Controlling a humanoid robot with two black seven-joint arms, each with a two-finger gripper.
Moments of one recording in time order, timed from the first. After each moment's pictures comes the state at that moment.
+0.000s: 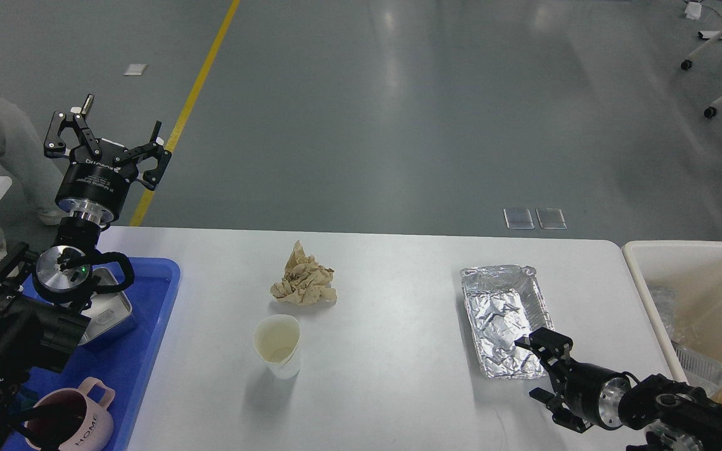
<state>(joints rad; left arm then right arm) -0.69 0.21 -1.21 -0.57 -0.10 -0.57 -0.15 0.29 -0.66 0.49 1.37 -0.44 0.00 -0.08</state>
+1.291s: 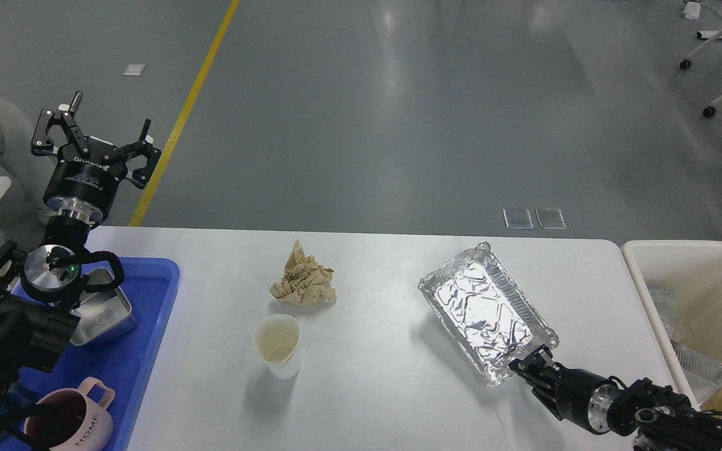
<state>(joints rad) -0.69 0.23 -1.21 -0.57 -0.10 -0.57 -0.15 0.30 -0.61 0.43 1.29 -0.58 -0.03 0.03</state>
